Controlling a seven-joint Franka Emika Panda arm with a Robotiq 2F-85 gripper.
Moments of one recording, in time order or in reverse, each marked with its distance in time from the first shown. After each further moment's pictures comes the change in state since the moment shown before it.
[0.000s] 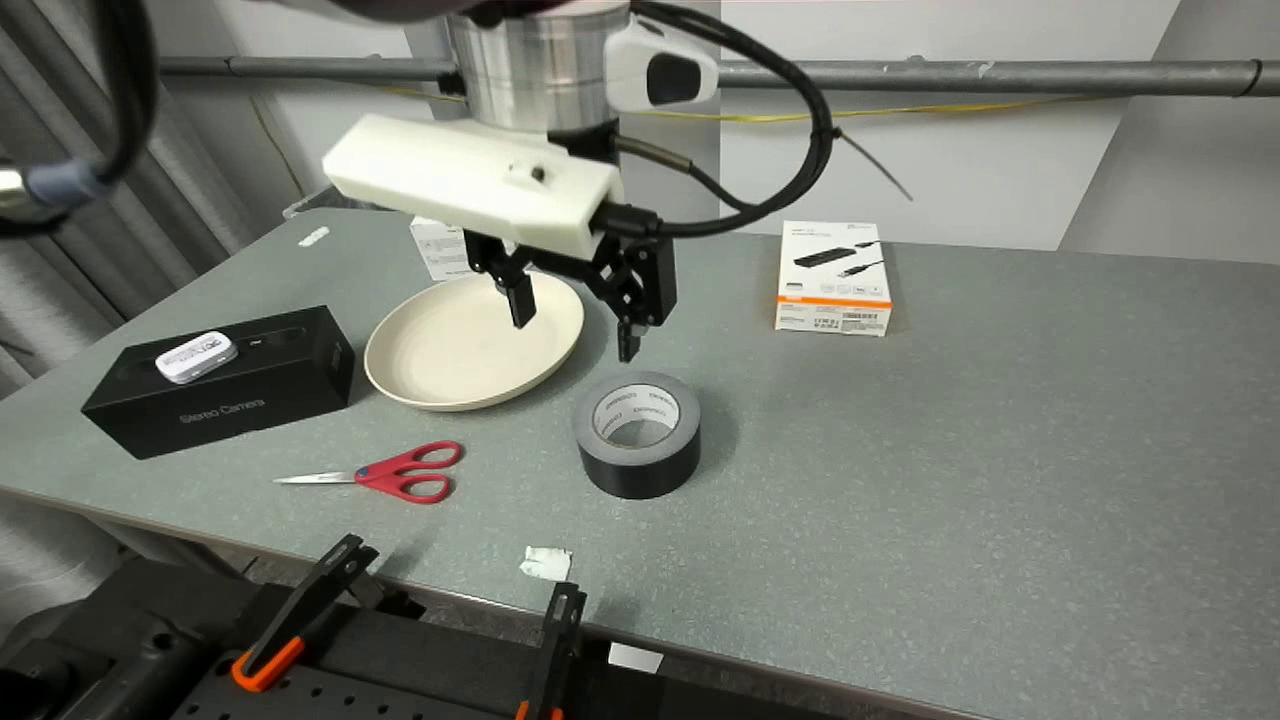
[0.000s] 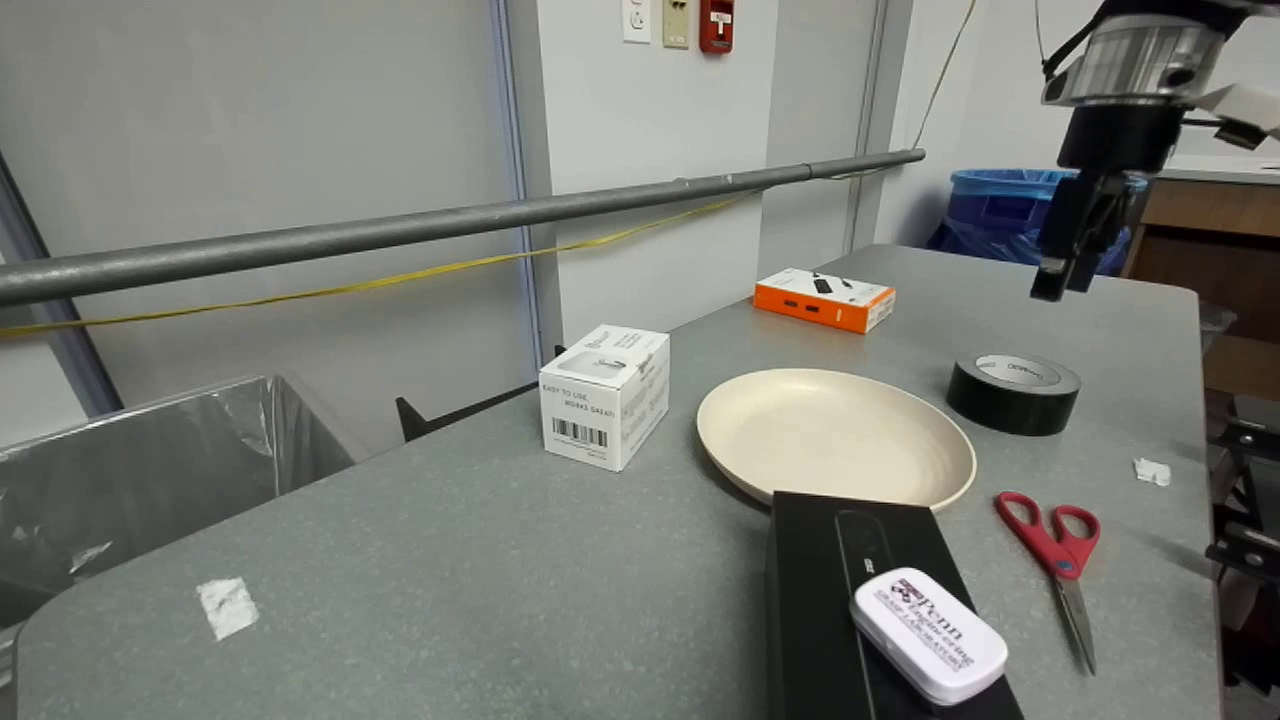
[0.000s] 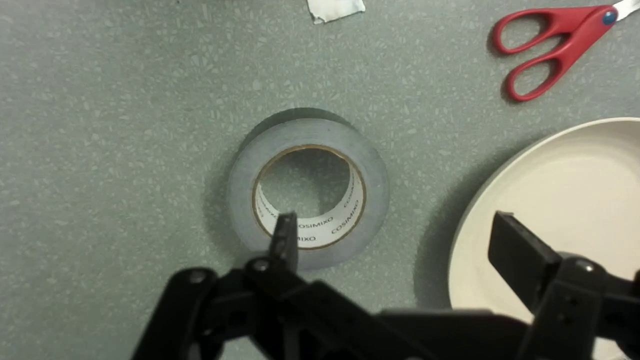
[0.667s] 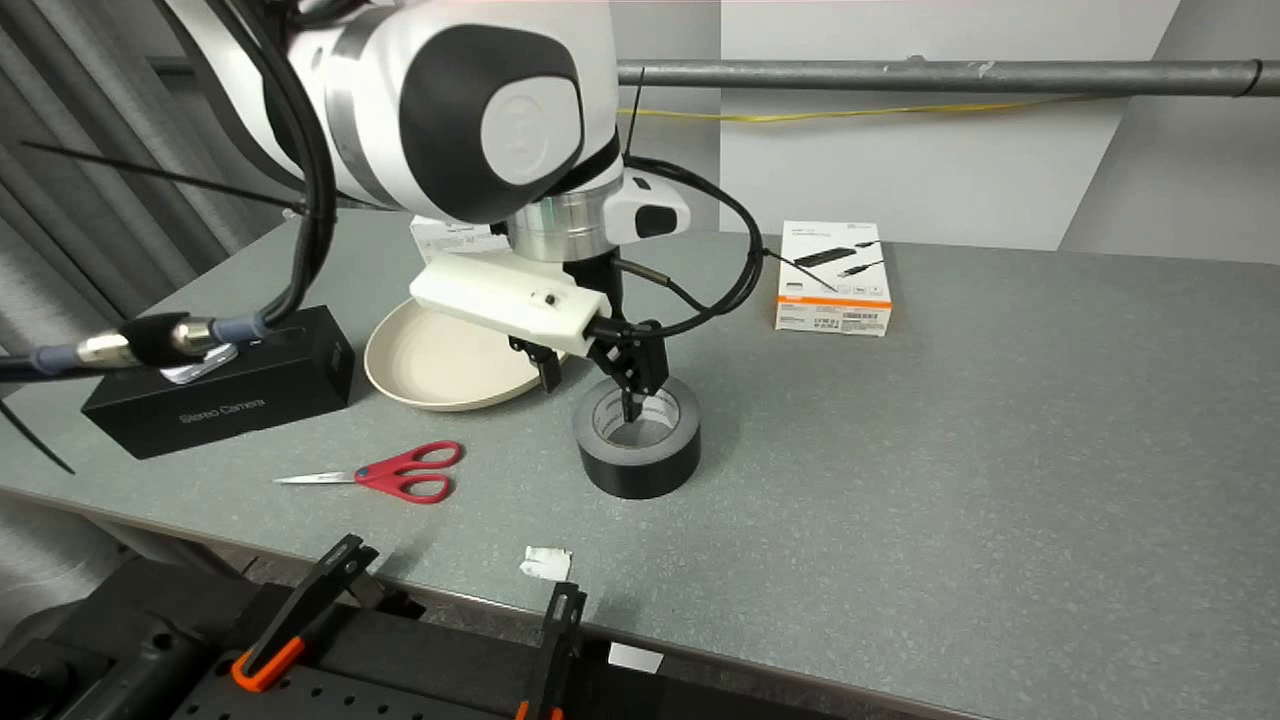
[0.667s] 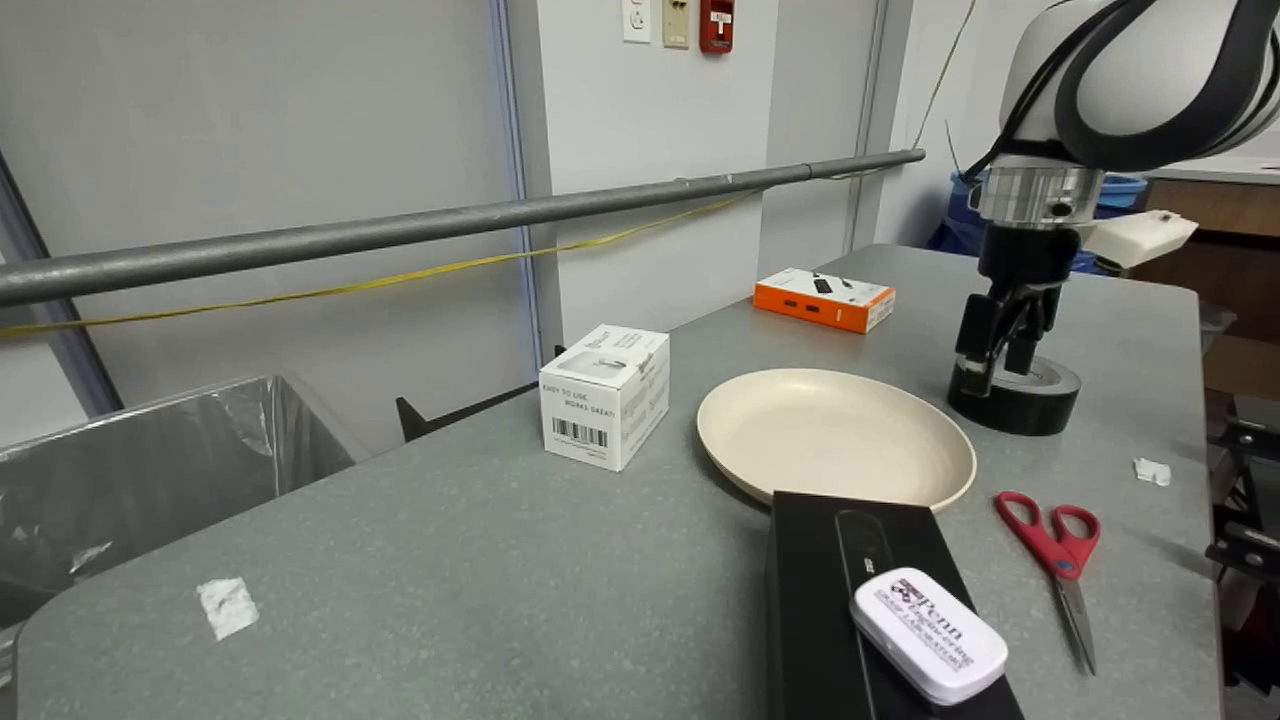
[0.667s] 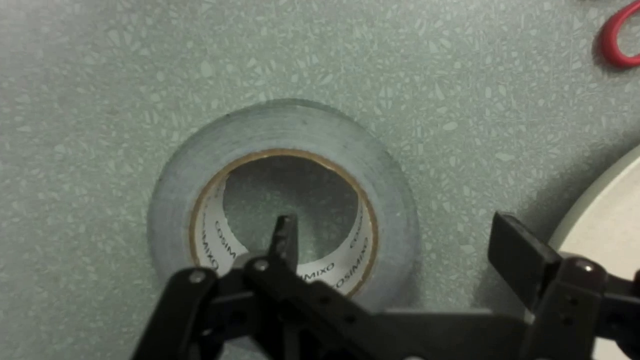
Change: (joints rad) arm 0.011 0.403 0.089 0.142 -0.010 0.196 0.169
